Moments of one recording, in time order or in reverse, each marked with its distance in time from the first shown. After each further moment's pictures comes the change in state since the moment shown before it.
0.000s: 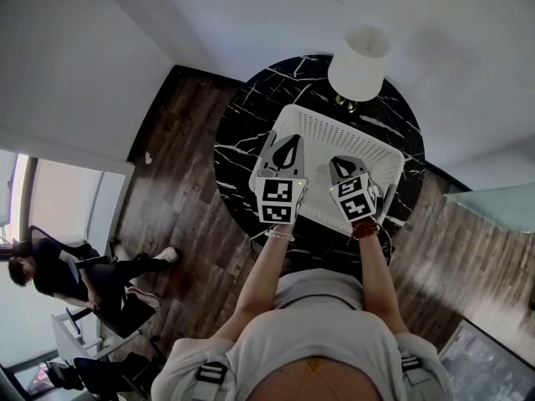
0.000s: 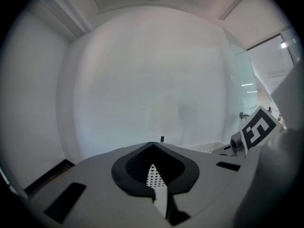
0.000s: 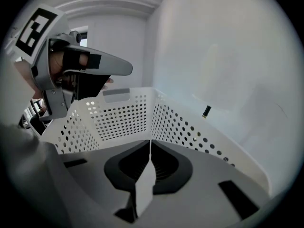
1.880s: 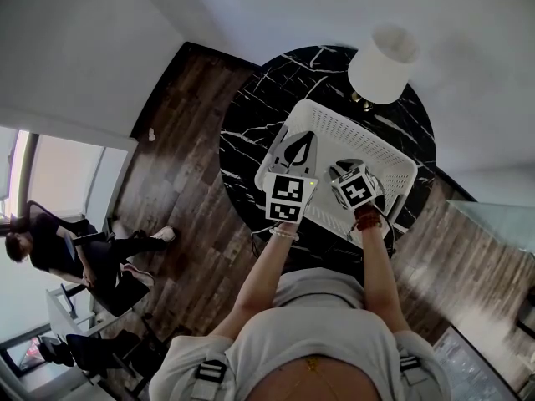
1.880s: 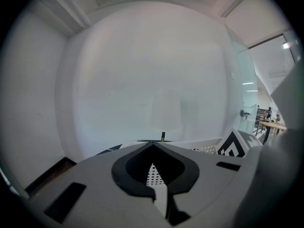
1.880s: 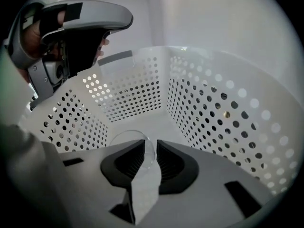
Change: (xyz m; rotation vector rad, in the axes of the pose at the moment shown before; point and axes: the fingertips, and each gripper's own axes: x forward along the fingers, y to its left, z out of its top) left arm 0.014 0.005 -0.010 0.008 0.039 -0.001; right arm 0.055 0.027 -0.049 0.007 0.271 0.238
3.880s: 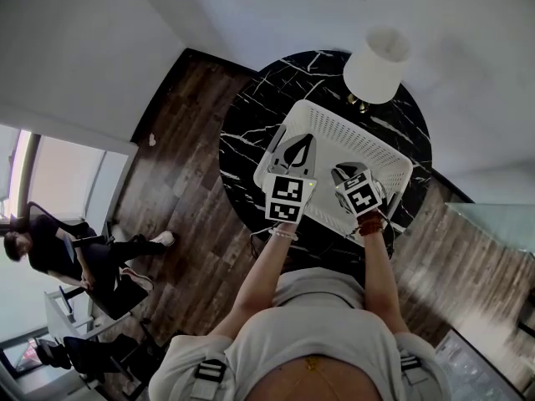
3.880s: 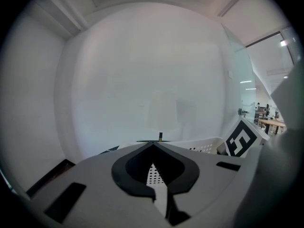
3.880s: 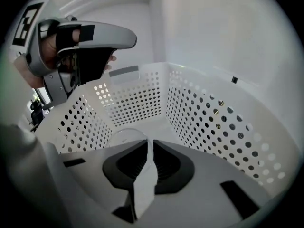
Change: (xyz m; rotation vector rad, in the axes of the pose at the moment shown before) left arm -0.009 -0.010 0.001 0.022 -0.005 -0.005; right arm -0.027 0.000 -0.001 -0.025 -0.093 -0.019
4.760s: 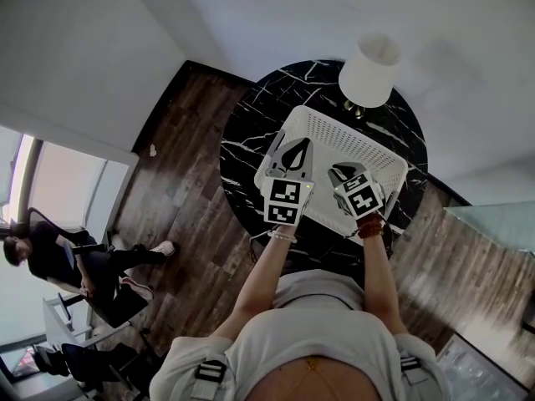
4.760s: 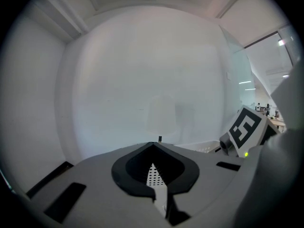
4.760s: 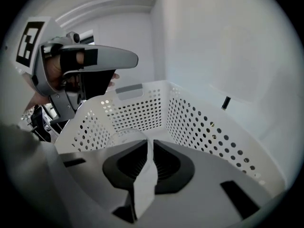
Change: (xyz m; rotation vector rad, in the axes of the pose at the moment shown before) left arm -0.013 -0.003 0.010 0.009 -0.028 0.004; right arm -0.029 0.007 0.029 -0.003 -0.093 -0.011
